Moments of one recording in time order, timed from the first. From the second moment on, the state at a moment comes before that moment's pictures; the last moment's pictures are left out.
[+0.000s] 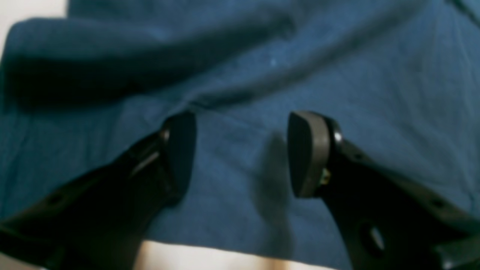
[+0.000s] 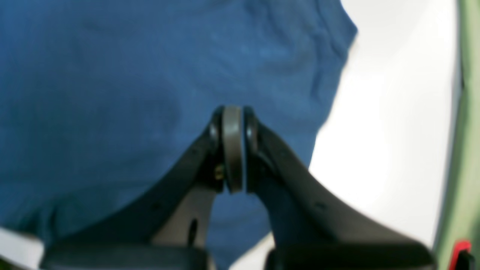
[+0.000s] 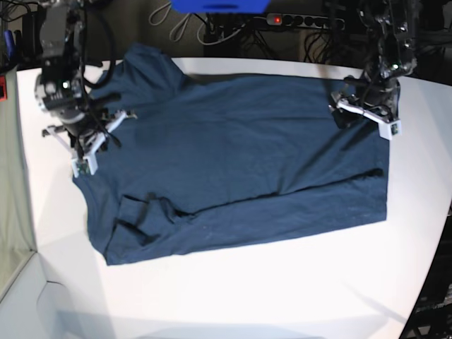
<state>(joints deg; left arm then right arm) 20.5 -11.1 -15.4 94.8 -31.5 -0.2 38.4 -13.0 11.7 7.6 109.3 7.1 9.5 -55.8</state>
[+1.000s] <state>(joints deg) 31.9 -16.8 -15.4 112.9 -31.3 0.3 41.5 -32.7 13.1 7.9 108.1 6.5 9.5 -45.9</state>
